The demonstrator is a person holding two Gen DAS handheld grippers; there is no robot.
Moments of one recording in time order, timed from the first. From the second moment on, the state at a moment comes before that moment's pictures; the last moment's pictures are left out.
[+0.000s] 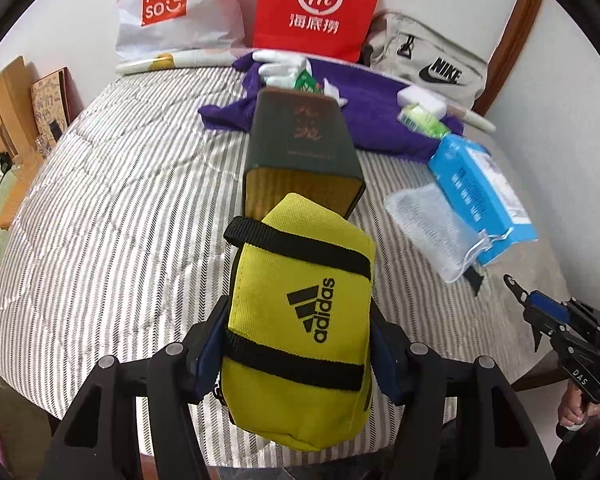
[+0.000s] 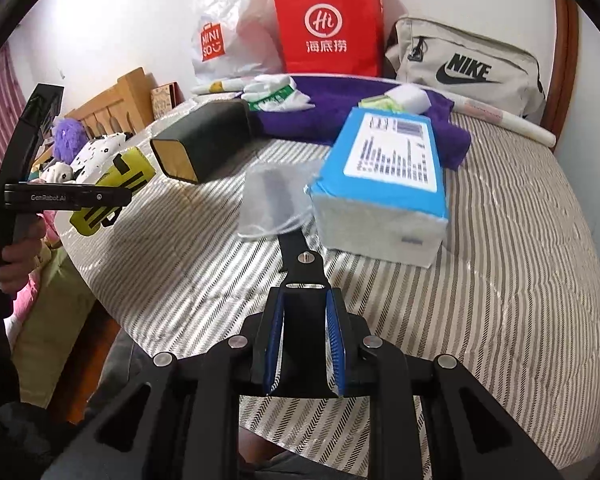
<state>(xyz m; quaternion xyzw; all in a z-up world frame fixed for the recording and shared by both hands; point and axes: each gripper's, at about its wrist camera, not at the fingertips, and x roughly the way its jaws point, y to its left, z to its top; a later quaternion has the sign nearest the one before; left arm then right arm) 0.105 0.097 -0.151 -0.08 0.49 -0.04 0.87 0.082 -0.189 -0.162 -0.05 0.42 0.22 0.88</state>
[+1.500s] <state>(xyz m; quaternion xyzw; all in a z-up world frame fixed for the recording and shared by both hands) 0.219 0.098 -0.083 -0.10 0.46 -0.06 0.88 0.234 -0.191 -0.098 0.00 0.38 0.21 0.90</state>
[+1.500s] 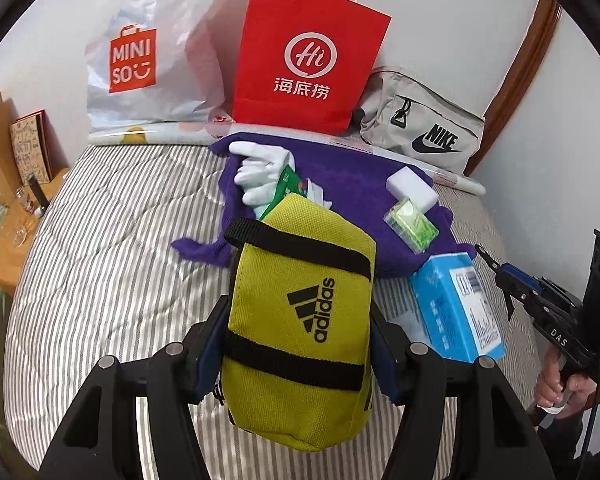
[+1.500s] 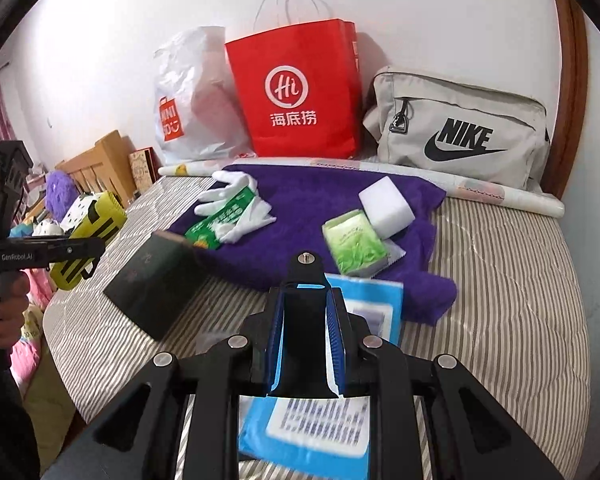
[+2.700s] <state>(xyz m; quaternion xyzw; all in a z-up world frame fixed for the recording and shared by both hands) 0.389 0.076 -0.139 -0.10 0.53 -0.08 0.84 0.385 -0.175 -0.141 -0.04 0.43 0.18 0.88</state>
